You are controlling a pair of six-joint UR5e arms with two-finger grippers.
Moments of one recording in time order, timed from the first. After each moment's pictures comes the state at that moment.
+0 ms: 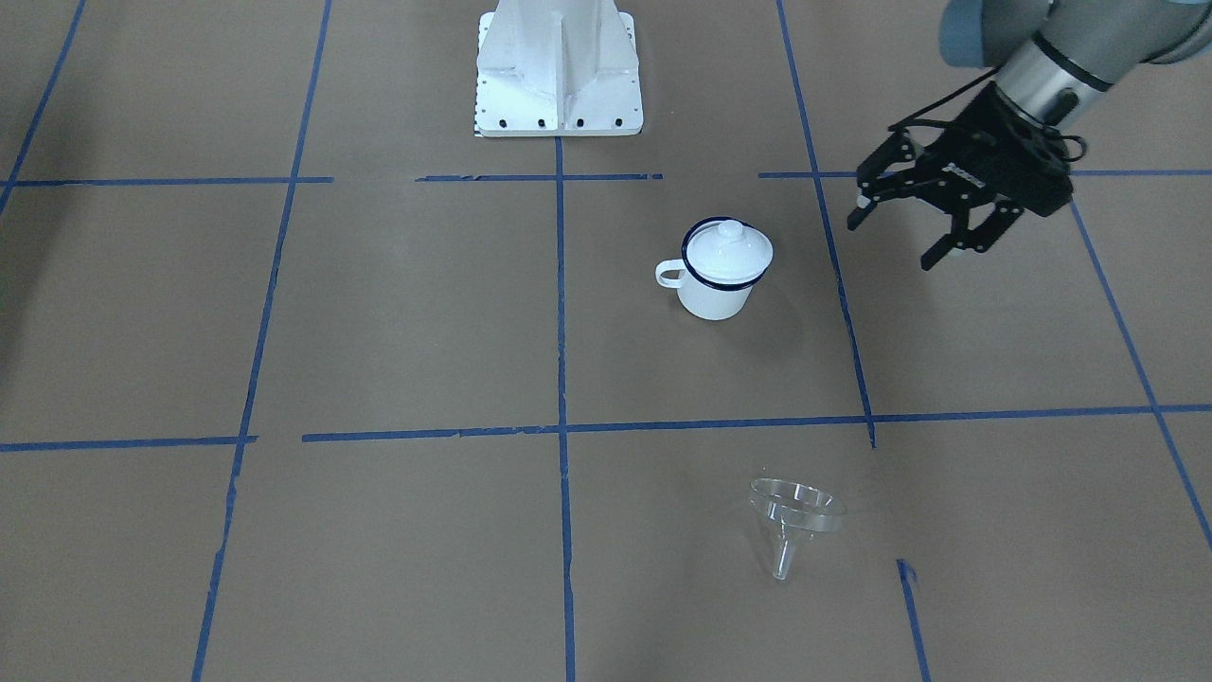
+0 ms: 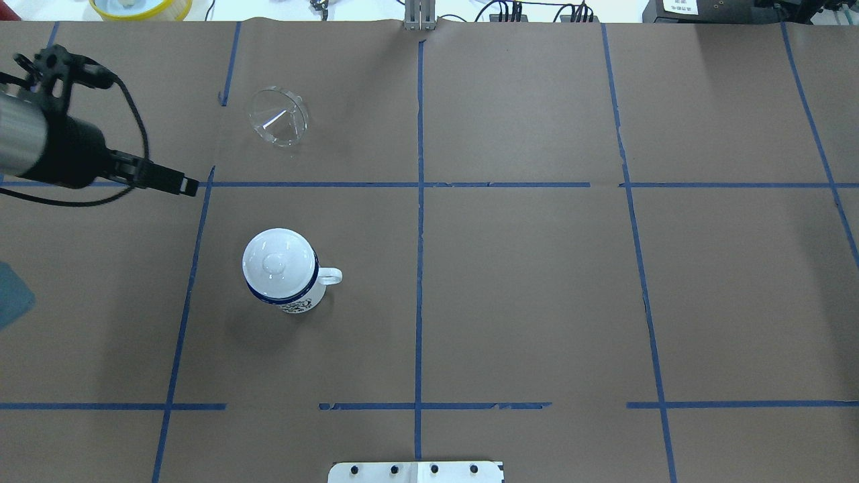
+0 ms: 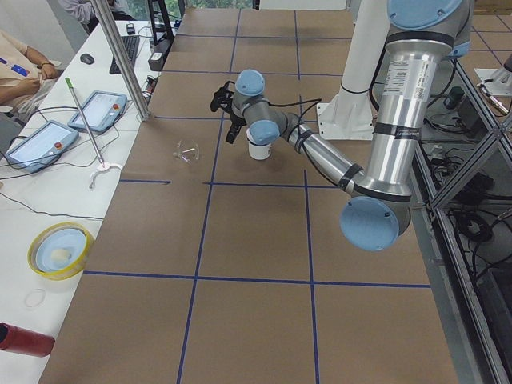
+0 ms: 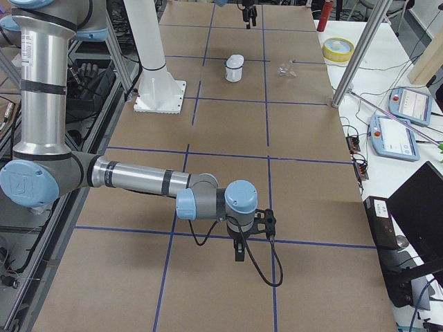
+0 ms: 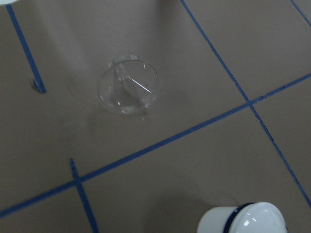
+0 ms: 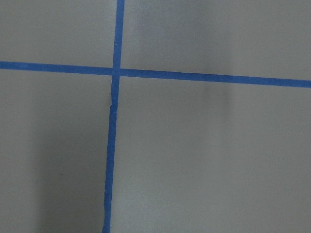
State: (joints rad) left arm -0.86 -1.77 -2.07 -1.91 -2.10 -0.84; right arm 1.56 -1.68 1.56 -1.39 2.29 0.01
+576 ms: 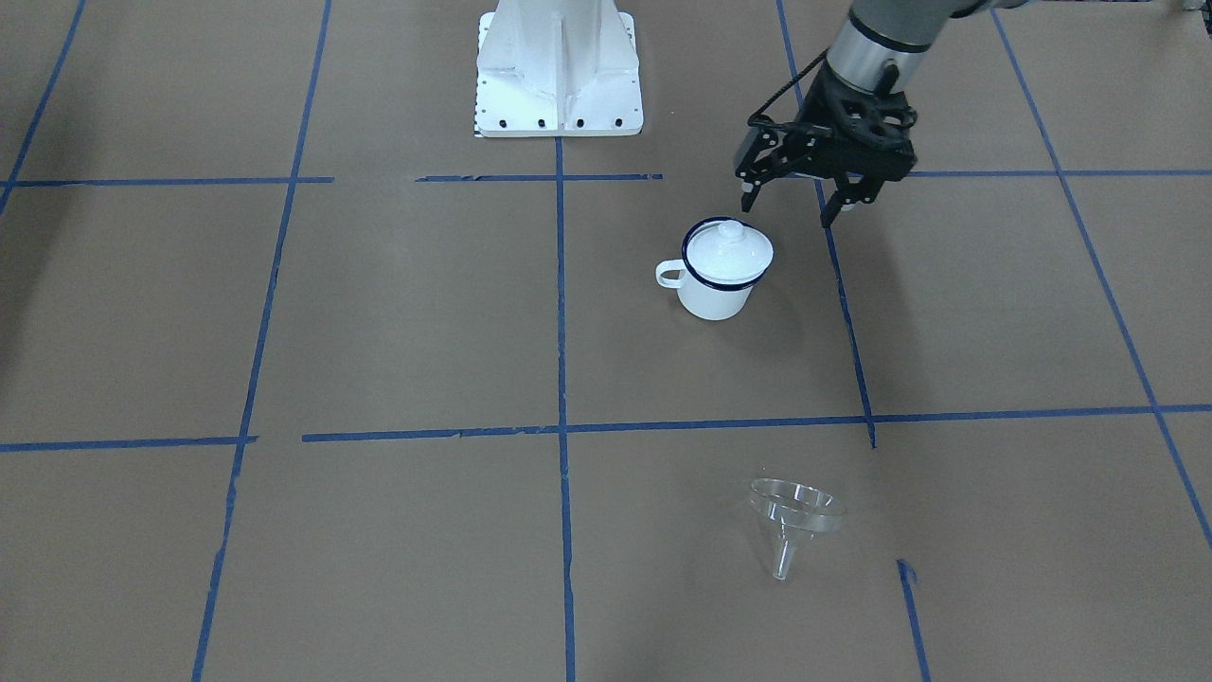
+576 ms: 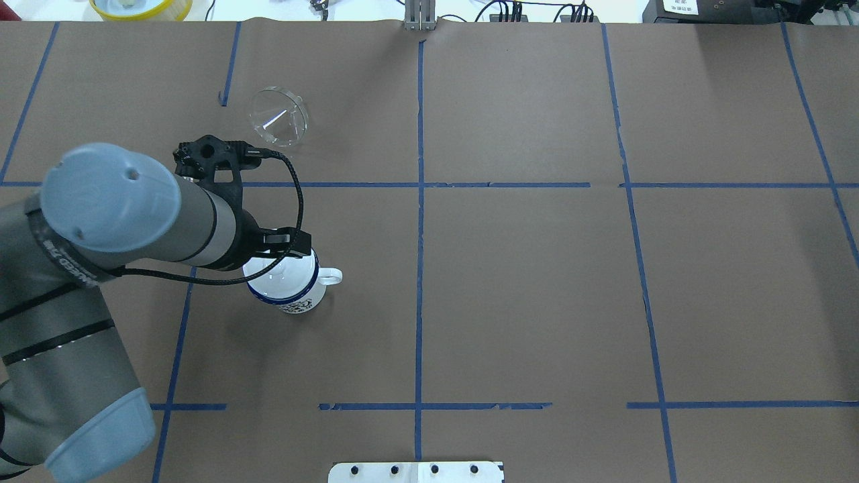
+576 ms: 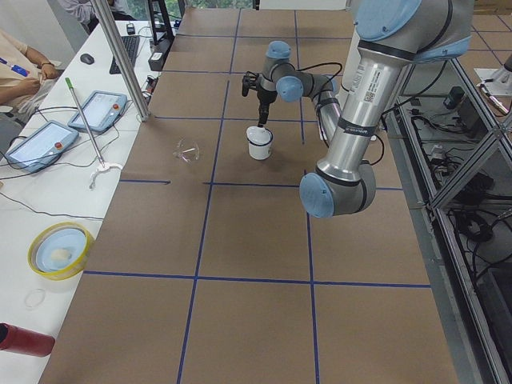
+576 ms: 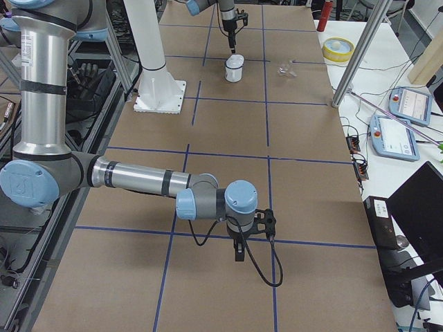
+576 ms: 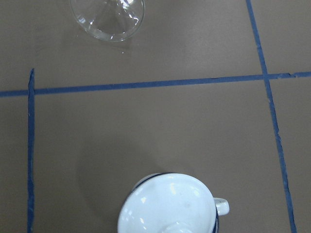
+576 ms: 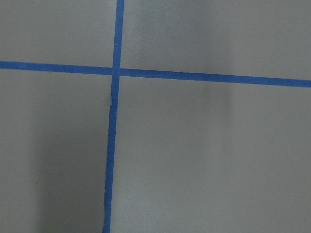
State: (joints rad) left arm -0.54 -1.99 -2.12 -1.45 -1.75 -1.23; right arm 1.56 -1.68 1.56 -1.39 2.29 0.01
